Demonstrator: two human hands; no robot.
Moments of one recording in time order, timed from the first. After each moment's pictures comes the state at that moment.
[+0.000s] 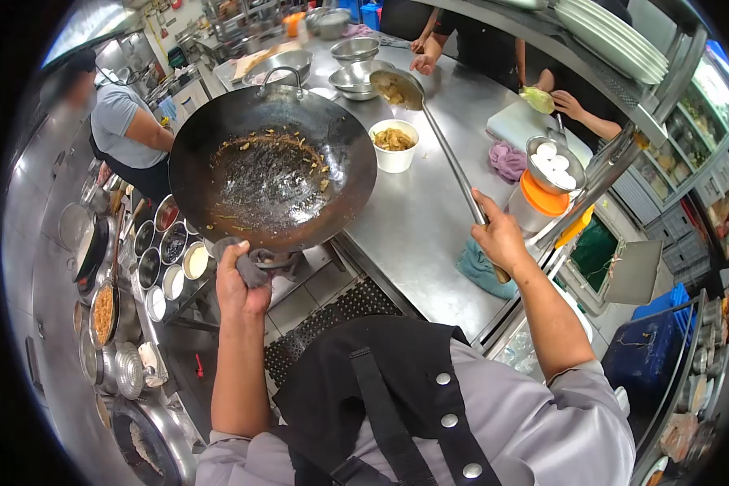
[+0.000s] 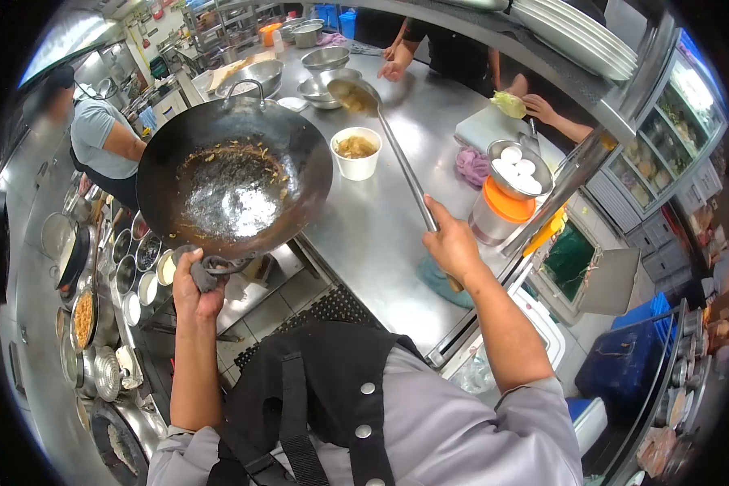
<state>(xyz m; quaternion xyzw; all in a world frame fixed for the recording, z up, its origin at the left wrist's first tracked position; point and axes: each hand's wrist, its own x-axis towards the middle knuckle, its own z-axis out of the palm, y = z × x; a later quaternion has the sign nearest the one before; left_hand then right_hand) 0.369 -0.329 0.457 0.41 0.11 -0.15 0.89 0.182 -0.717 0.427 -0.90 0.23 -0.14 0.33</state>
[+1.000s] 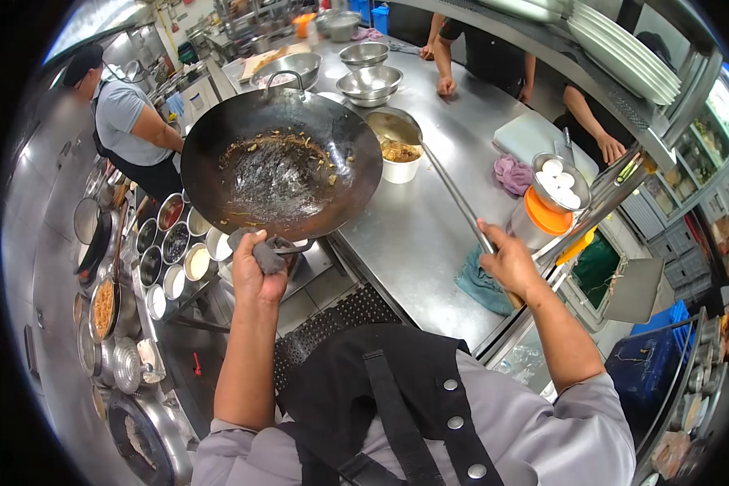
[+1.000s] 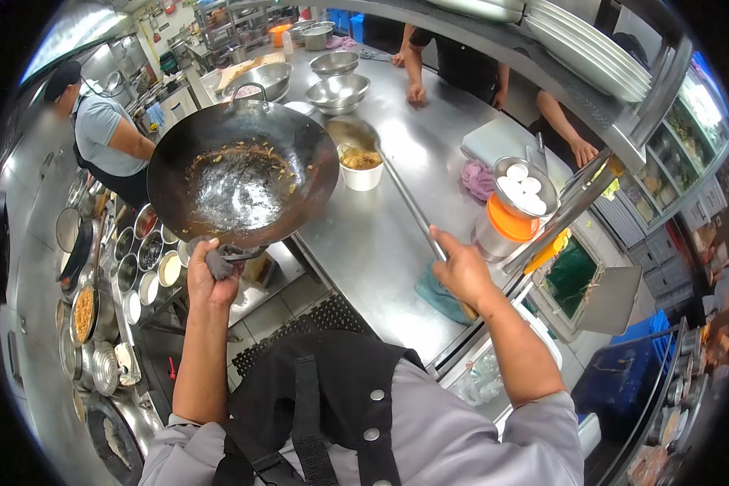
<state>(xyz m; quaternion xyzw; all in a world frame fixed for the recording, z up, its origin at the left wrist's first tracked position) 0.401 -0.364 0.435 0.38 0.11 -0.14 0.91 0.166 -0.743 0.414 -0.93 0.16 -0.14 0.29</state>
